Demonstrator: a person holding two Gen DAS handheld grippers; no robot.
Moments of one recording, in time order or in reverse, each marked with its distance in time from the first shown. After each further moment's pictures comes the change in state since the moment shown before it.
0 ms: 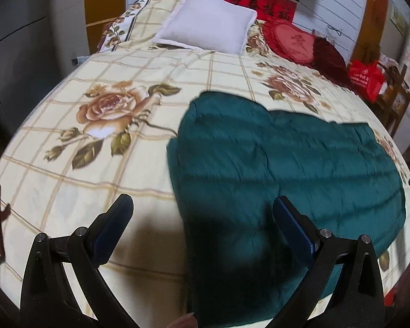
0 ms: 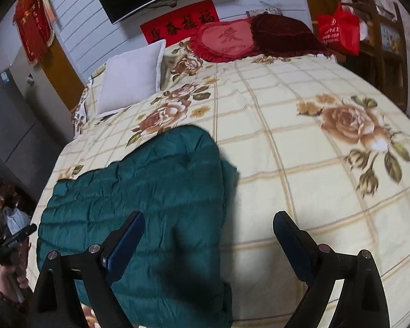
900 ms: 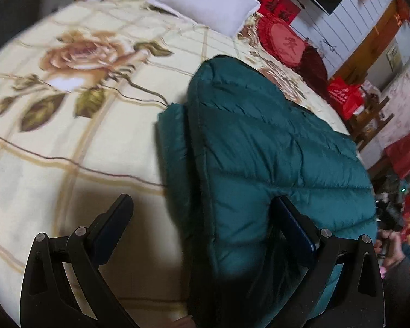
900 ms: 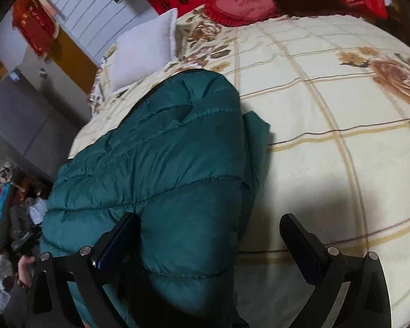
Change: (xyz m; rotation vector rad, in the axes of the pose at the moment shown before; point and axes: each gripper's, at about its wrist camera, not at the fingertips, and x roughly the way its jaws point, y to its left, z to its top) left arm 0.063 0.046 0.004 -0.192 0.126 -0.308; right arm 0.083 -0.018 -0.015 0.026 0.141 0.196
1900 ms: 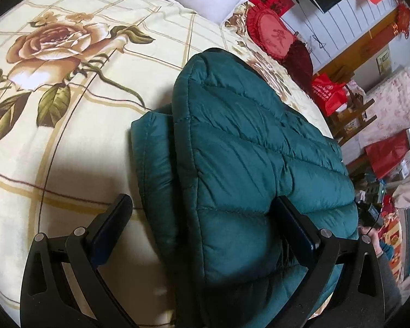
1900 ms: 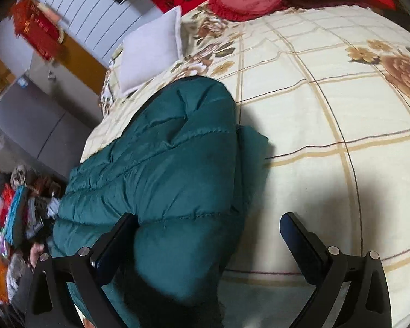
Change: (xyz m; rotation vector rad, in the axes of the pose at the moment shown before) left arm 0.019 -0.002 0.025 -0.005 0.076 -0.101; right arm 0.000 -0.021 0.017 0.003 0.037 0.081
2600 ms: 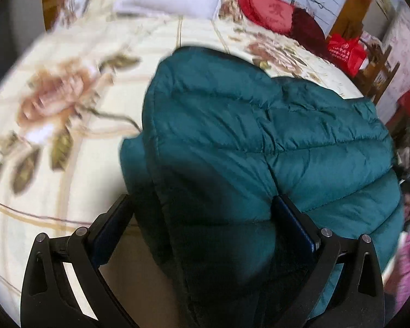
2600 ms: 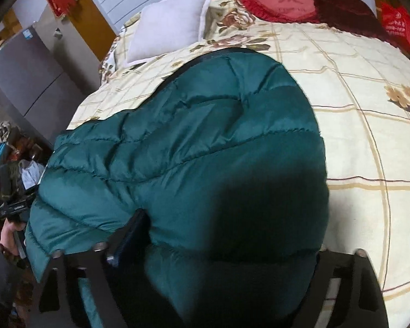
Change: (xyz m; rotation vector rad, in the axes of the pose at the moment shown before) left arm 0.018 -0.035 -0.001 0.189 0.046 0.212; right arm 0.031 0.053 0.000 -0.188 0.056 -0.091
